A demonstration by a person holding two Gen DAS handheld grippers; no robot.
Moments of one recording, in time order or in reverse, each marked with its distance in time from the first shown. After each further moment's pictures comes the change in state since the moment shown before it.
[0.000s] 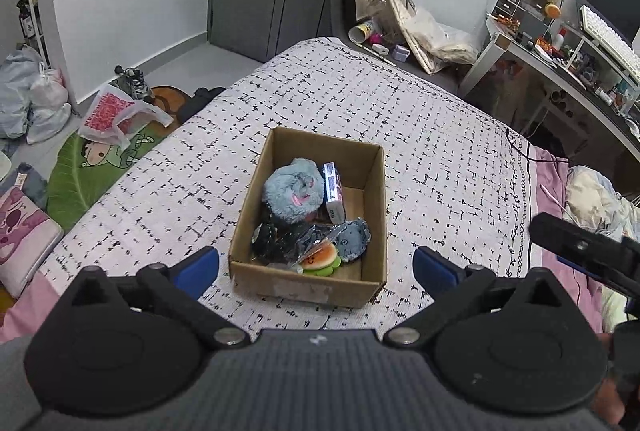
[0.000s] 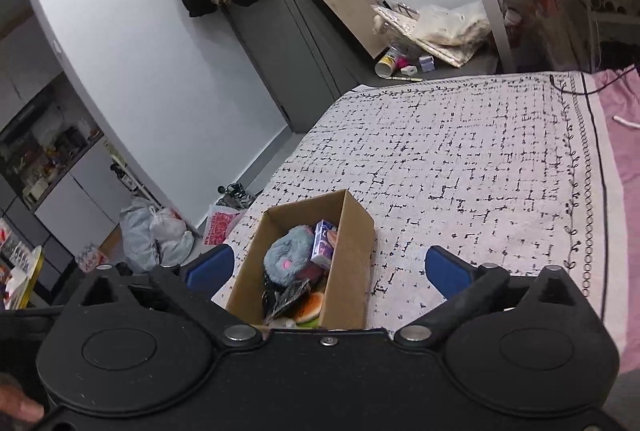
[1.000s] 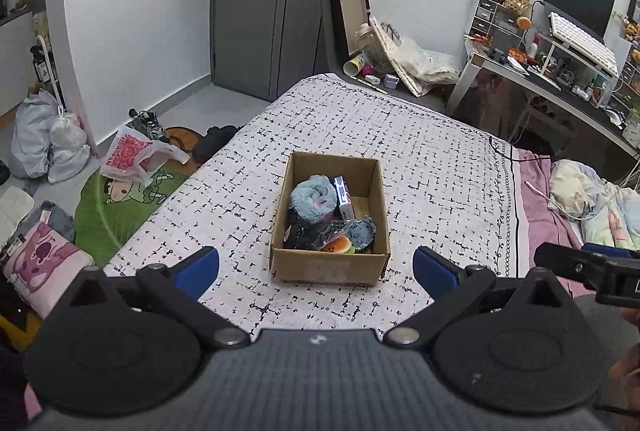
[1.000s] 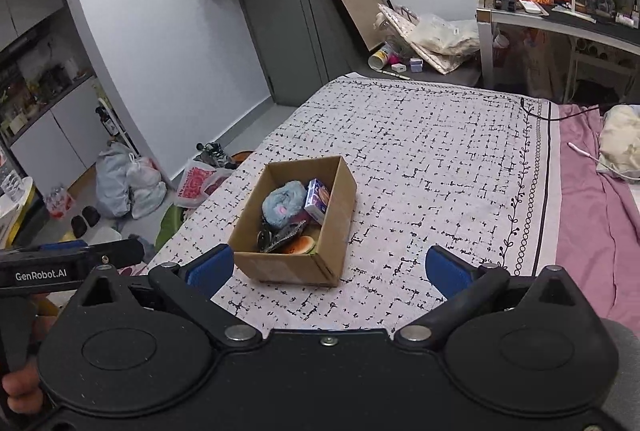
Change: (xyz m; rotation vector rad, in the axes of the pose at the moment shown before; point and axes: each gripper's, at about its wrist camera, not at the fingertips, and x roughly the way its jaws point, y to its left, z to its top) left arm -0.102 0.012 -0.033 0.088 -0.109 0.014; right arm -0.076 0.057 -0.022 -0.150 0.057 -0.129
